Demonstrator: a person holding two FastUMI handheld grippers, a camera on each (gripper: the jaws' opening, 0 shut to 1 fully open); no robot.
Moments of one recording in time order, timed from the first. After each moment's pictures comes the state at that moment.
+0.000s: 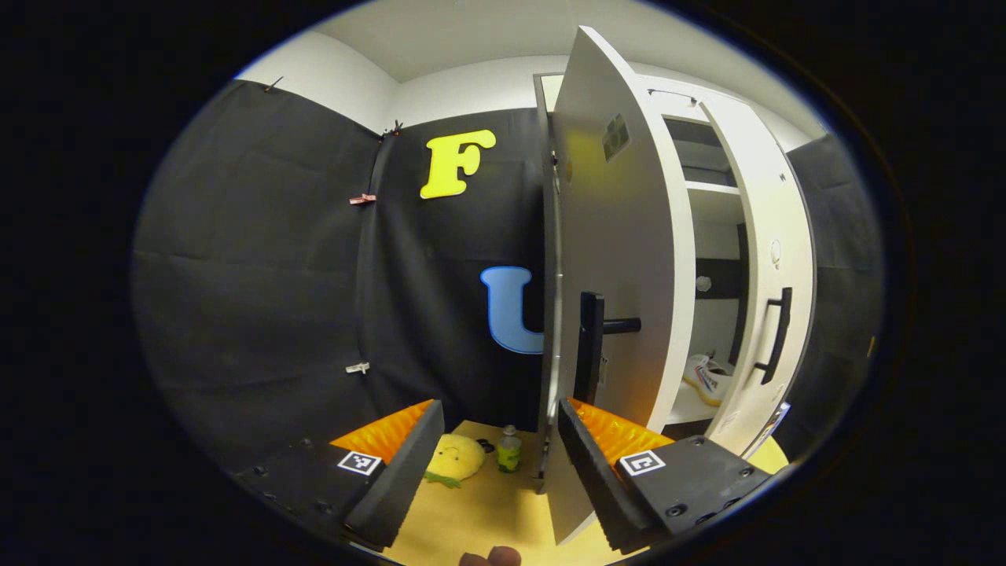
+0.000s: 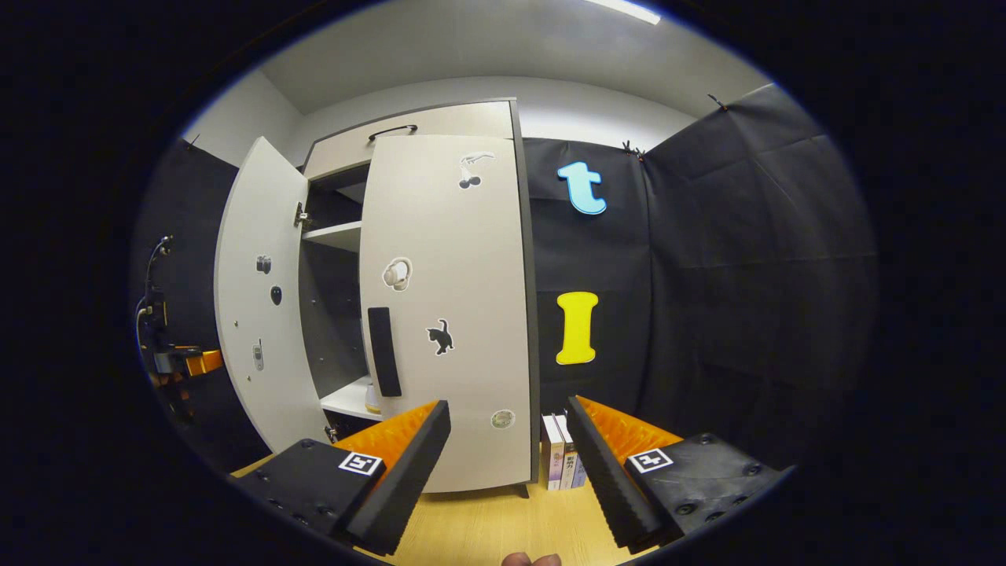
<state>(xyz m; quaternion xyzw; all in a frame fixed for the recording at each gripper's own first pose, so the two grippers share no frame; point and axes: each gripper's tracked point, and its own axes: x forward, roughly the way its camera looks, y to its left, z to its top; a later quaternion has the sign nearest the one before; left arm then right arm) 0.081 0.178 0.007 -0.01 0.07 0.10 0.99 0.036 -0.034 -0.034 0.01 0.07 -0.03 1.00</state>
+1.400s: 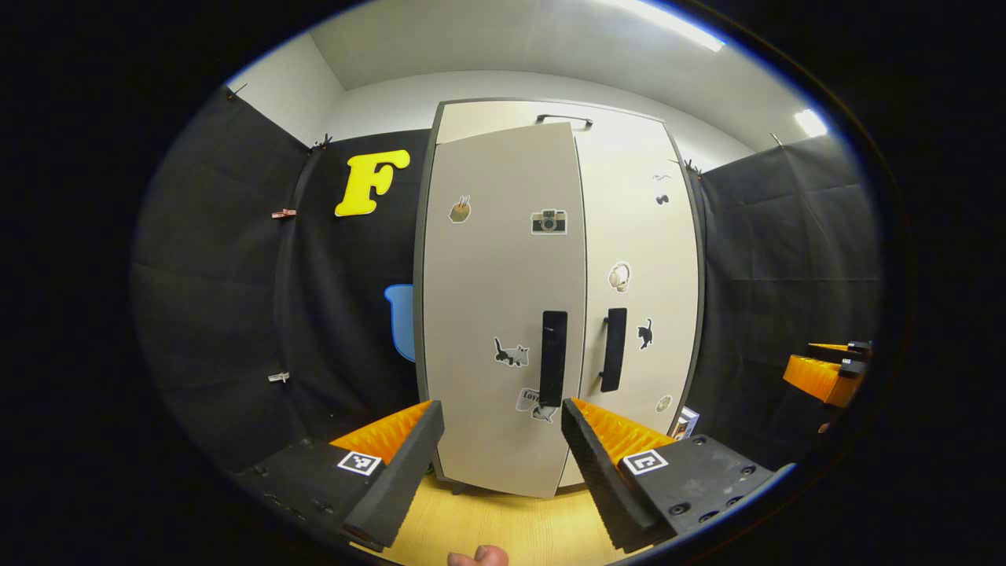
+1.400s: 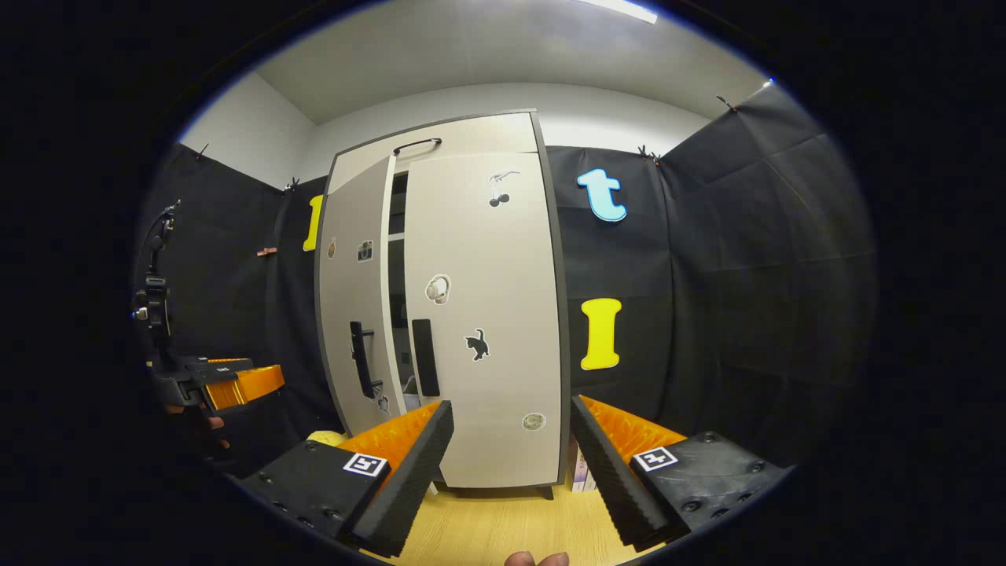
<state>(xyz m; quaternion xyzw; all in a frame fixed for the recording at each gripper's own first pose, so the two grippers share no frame) 0.035 0.047 0.041 -0.01 0.04 -0.04 1.00 0.021 0.008 -0.018 0.02 0.05 0.00 1.00</state>
